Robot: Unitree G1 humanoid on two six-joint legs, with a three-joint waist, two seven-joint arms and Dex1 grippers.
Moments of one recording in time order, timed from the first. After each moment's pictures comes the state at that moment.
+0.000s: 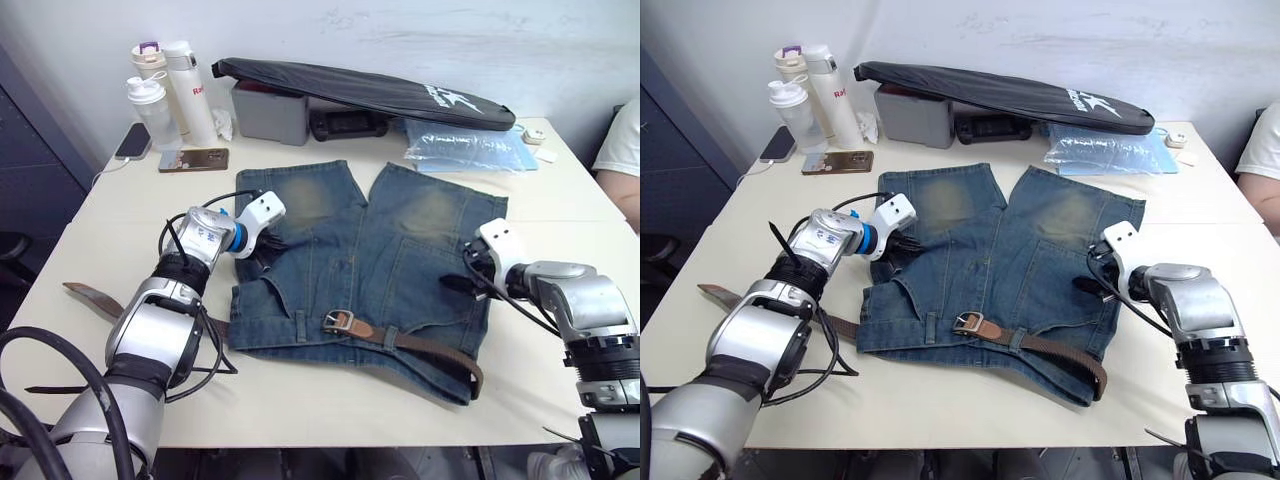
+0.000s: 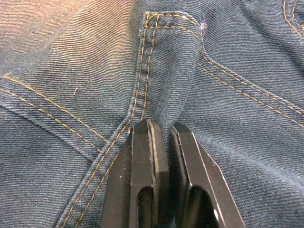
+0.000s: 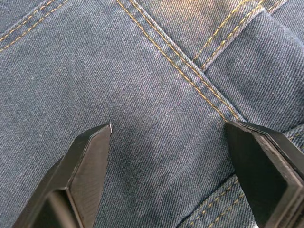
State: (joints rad) left arm -1.08 0.40 -0.24 1.01 0.11 0.32 -0.88; right arm -0.53 -0.73 0.04 0.17 0.18 0.87 0.68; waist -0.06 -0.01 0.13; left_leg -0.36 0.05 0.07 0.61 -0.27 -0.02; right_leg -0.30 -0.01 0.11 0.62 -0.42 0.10
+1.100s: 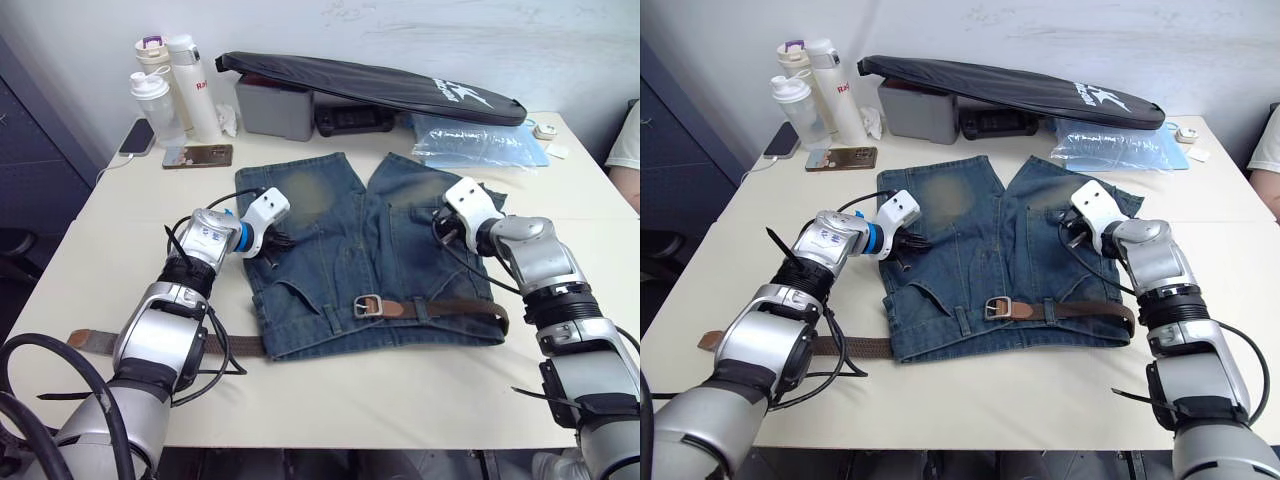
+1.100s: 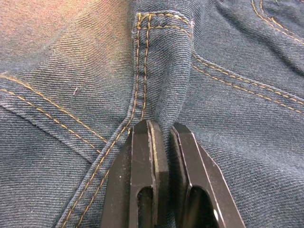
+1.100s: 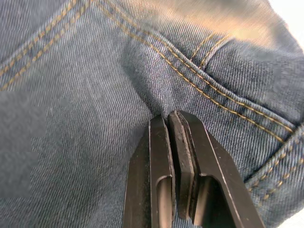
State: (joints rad) left arm -1.07 0.36 -0.18 0.96 0.09 0.38 -0.84; right arm -0.84 -0.62 0.16 0.58 -0.05 0.49 0.64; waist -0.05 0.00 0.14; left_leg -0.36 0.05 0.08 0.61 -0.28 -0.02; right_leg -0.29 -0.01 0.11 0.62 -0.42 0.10
